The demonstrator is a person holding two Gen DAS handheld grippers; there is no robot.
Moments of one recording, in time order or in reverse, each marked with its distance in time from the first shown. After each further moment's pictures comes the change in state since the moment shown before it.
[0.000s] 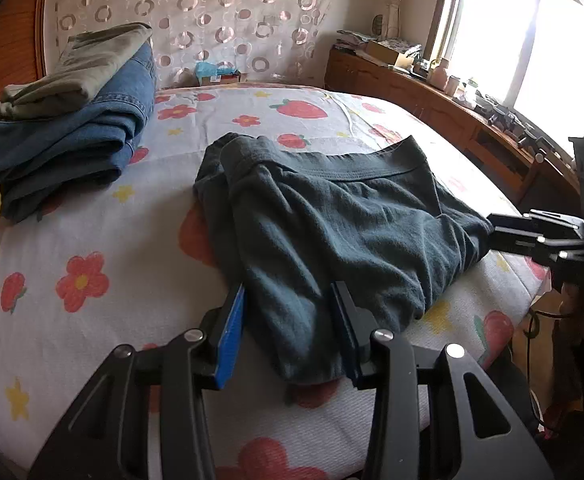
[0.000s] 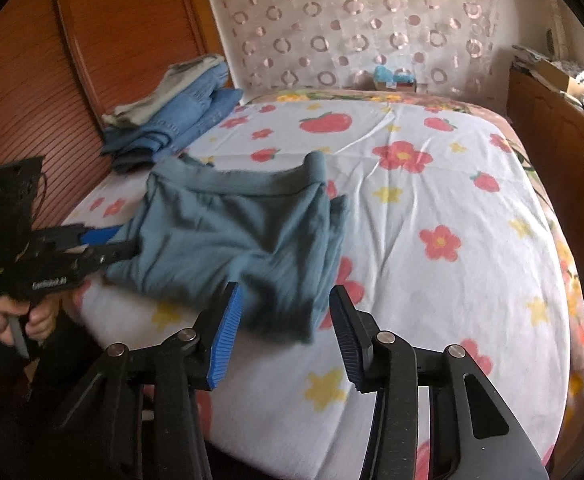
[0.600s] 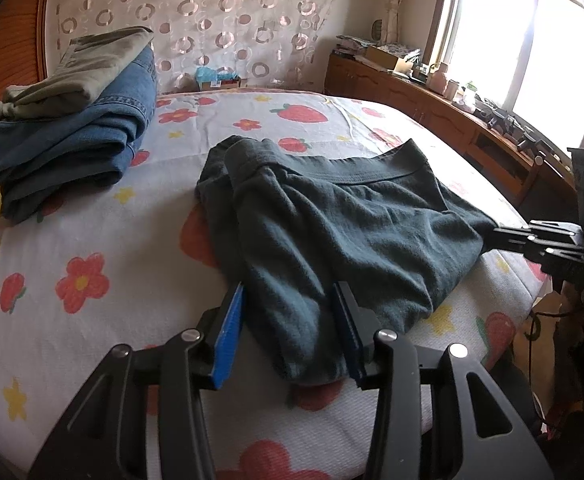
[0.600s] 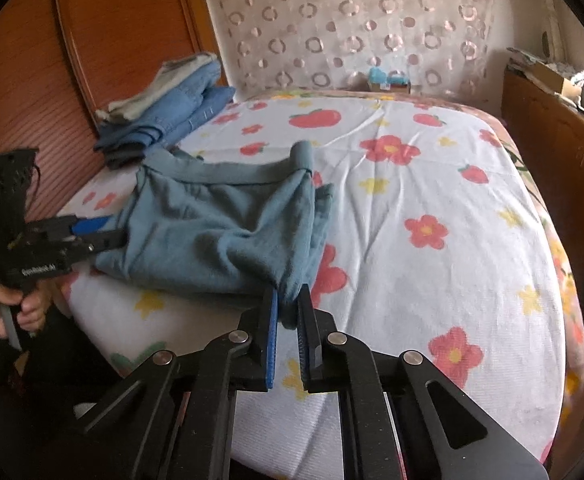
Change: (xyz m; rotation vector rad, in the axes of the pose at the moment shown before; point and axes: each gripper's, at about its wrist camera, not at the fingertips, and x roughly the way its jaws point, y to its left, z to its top) left arm -0.002 0.001 -0.002 0.001 -0.025 -0.001; right arm -0.001 -0.010 -0.011 0.009 -0.012 -0.026
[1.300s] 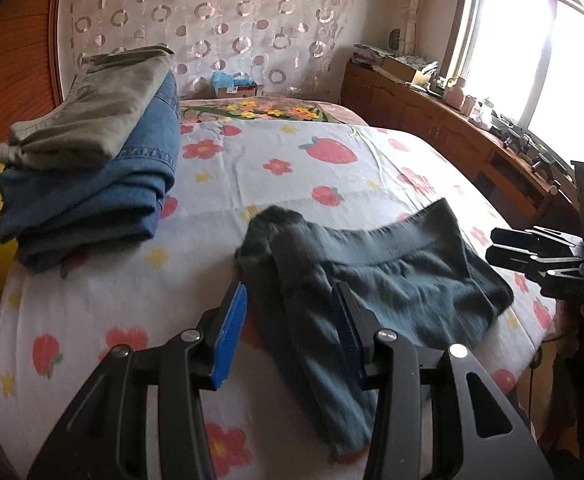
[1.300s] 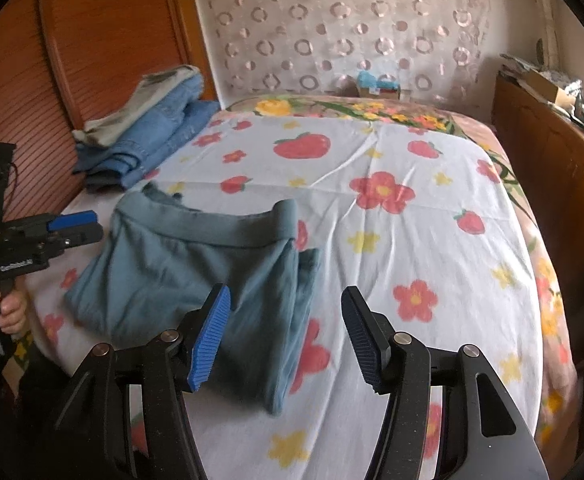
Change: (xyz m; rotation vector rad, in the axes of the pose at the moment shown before) left arm 0.005 0.026 0.055 -0.041 -0.003 0.038; right arm 0.020 -0.008 0.059 0.012 0.007 -0.052
